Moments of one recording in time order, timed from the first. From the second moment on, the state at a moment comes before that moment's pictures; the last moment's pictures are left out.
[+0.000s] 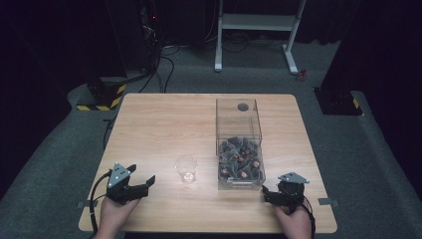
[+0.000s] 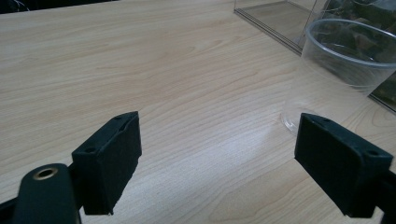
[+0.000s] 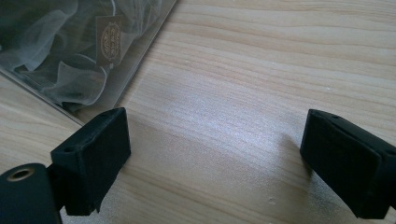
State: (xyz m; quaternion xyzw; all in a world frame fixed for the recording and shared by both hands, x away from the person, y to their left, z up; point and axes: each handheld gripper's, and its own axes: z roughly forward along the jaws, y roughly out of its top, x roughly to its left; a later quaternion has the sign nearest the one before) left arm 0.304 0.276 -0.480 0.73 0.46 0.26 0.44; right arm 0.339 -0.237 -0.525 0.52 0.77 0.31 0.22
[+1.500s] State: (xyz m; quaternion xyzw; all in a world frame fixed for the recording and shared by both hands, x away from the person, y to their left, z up) left arm 0.319 0.220 -0.439 0.75 0.41 0.21 0.49; right arm 0.339 -0.237 -0.525 0.52 0.77 0.31 0.22
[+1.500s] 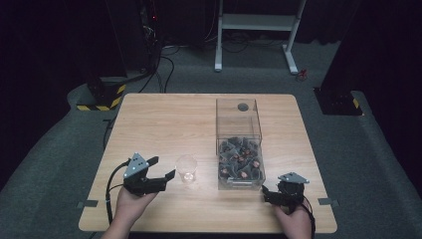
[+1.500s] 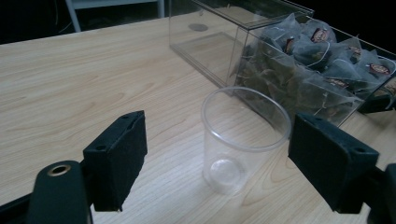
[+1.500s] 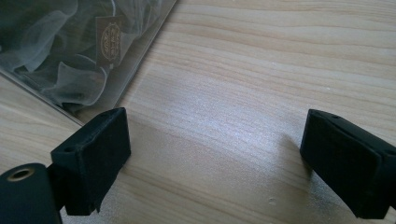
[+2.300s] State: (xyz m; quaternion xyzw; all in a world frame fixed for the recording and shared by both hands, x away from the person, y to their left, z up) left arm 0.333 0.184 -0.432 0.76 0.38 0.19 0.50; right arm 0.339 -0.237 -0.525 0.52 0.77 0.31 0.22
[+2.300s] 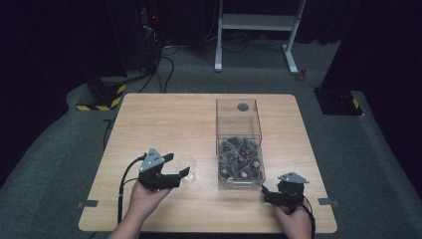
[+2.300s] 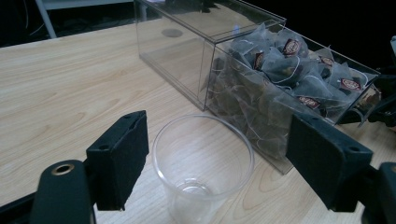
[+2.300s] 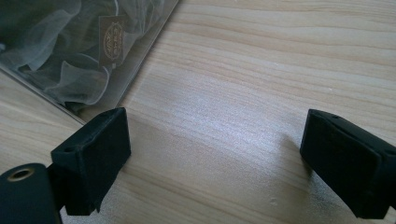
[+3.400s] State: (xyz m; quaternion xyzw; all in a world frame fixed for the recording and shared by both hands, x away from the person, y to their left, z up) left arm 0.348 0.139 -0.429 0.78 0.36 0.17 0.49; right arm 0.339 -0.237 -0.525 0.51 0.77 0.31 0.21
